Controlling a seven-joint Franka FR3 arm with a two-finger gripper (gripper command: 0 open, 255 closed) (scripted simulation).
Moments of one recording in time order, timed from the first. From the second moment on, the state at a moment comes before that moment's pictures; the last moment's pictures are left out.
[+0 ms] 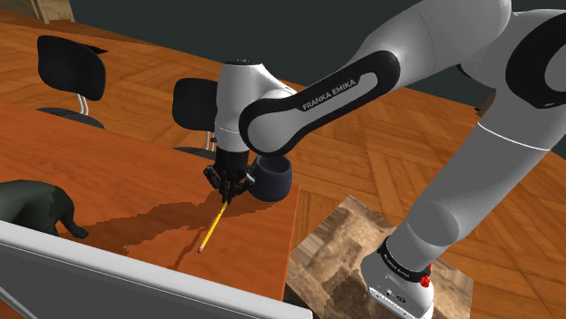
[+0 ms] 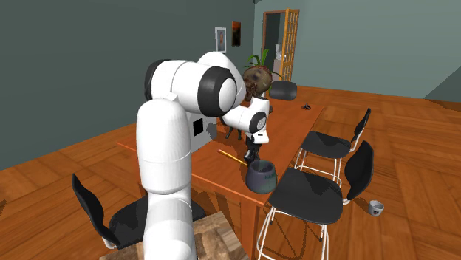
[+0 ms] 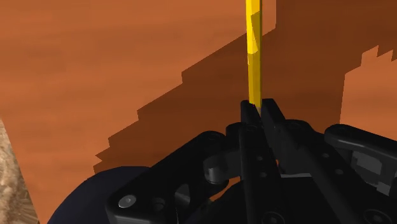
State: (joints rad) arm -0.23 0.07 0.80 -2.26 0.06 2.29 1.55
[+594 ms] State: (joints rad) arm -0.23 -0.01 0.80 -2.22 0.13 2.17 1.51
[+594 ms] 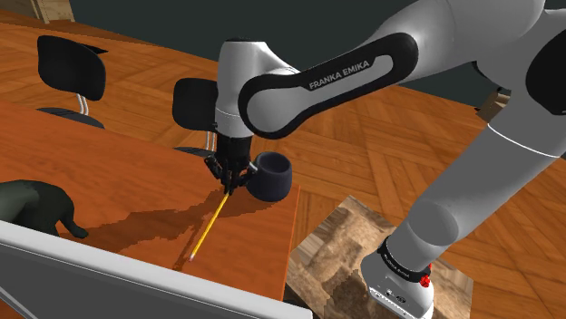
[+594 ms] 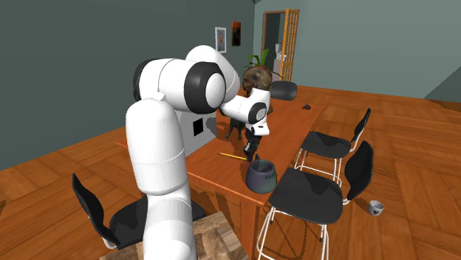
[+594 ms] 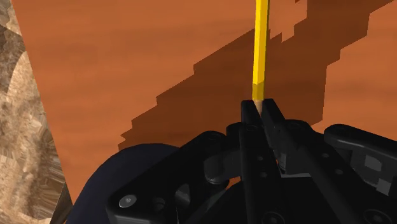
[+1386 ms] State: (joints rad) arm -0.24 -0.11 0.78 -2.12 0.19 2.00 1.47
